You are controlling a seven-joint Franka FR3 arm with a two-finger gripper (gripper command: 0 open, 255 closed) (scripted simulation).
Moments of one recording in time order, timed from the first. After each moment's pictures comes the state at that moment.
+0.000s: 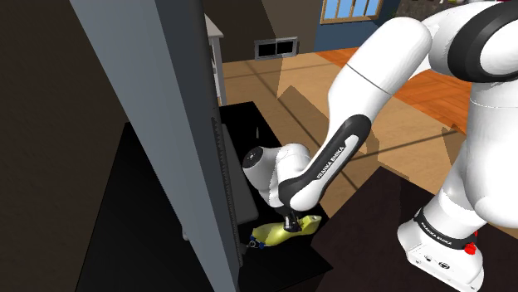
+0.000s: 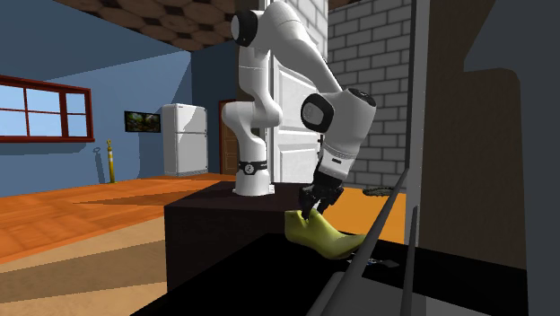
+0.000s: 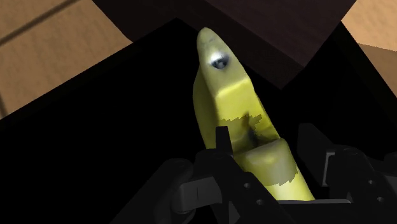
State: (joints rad) arm 0.32 0.40 0.38 -2.27 -0.22 2.17 0.19
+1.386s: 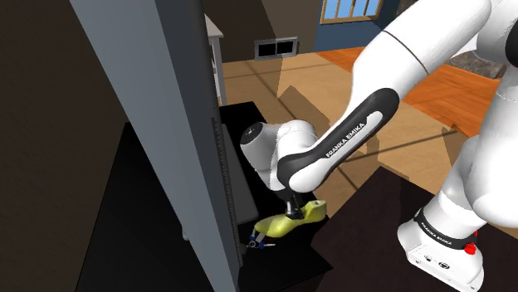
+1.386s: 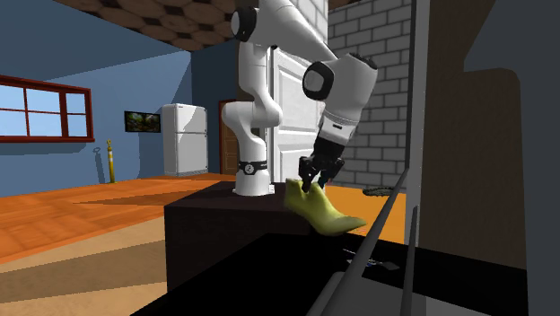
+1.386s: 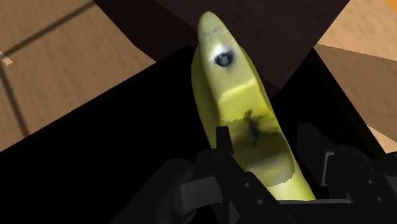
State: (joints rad) arm 0.29 0.22 0.42 -2.27 -0.13 2.01 0.12
